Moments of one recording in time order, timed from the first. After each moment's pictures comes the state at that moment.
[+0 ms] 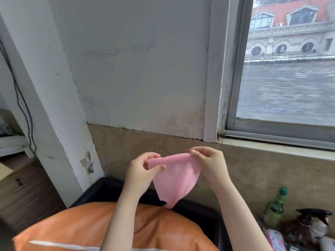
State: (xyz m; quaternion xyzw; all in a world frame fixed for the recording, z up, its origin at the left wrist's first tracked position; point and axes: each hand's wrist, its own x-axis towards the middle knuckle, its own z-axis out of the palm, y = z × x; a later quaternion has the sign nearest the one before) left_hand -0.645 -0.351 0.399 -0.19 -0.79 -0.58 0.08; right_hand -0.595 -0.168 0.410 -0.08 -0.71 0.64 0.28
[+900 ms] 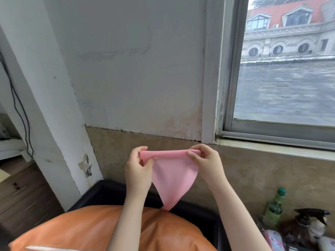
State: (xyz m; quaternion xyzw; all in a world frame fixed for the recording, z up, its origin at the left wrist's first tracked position) left_hand -0.646 -0.334 0.403 -0.10 -0.76 -0.61 0.19; right_hand -0.599 -0.166 0.409 -0.08 -0.74 0.60 0.29
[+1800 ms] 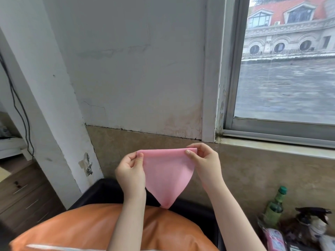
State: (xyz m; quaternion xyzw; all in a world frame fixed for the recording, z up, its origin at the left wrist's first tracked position) left_hand -0.648 -0.330 0.398 0.04 -0.63 -0.74 0.21; right_hand -0.600 -0.175 0.404 -0.07 -0.67 0.67 0.31
